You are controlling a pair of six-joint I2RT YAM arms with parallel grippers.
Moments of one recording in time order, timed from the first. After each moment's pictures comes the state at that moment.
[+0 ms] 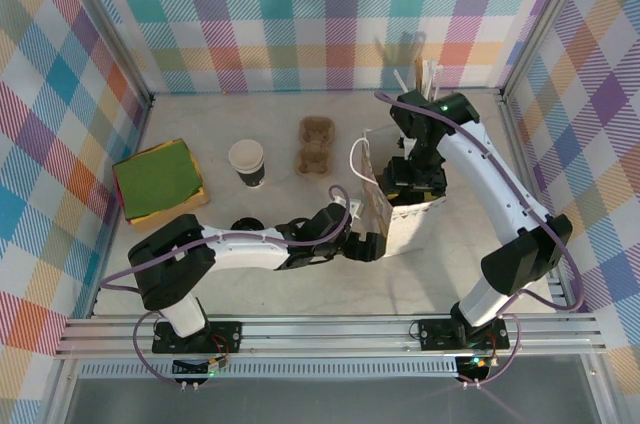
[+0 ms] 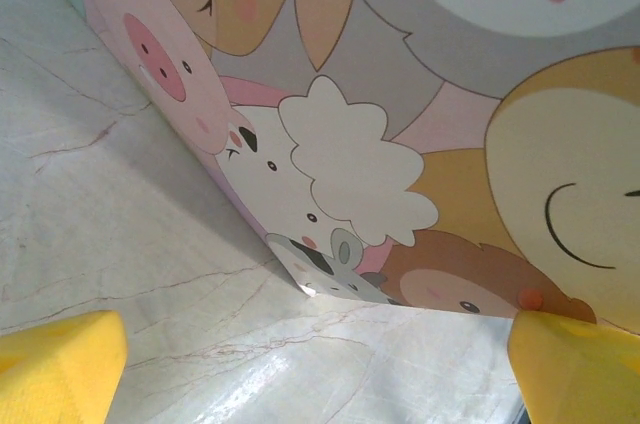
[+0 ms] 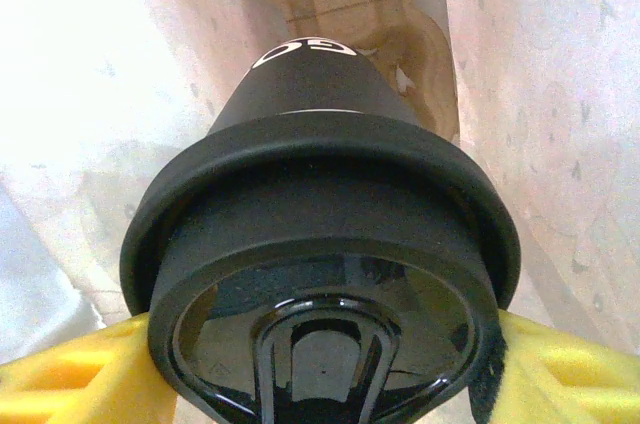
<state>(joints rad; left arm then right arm) -1.05 1.67 0.85 0.17 0.06 -0.74 0.49 1.63 1.79 -1.69 -0.08 0.46</state>
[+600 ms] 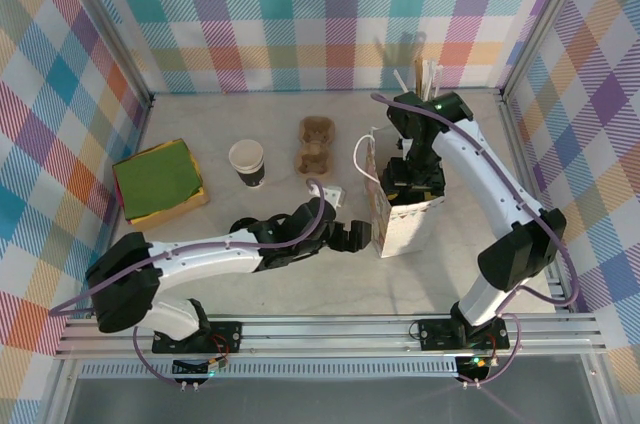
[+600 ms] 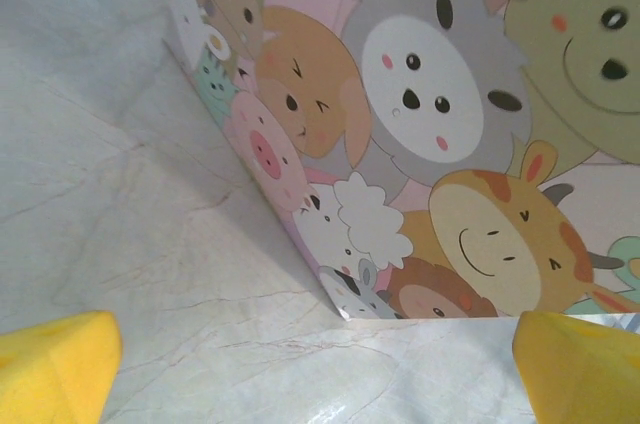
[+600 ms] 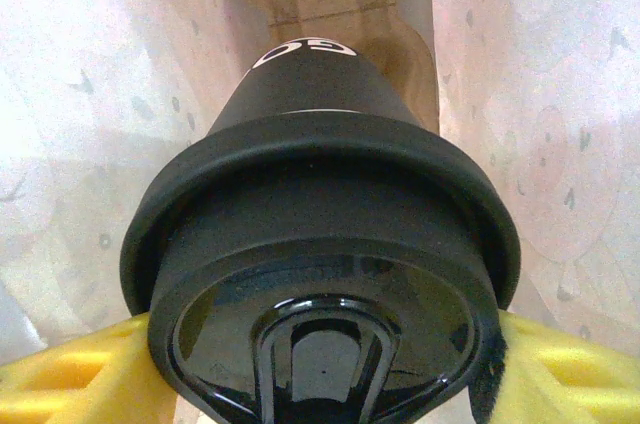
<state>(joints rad) -1.04 1.41 0.83 -0.04 -0.14 -0.70 0.49 1.66 1.79 -1.69 -0.06 0.46</state>
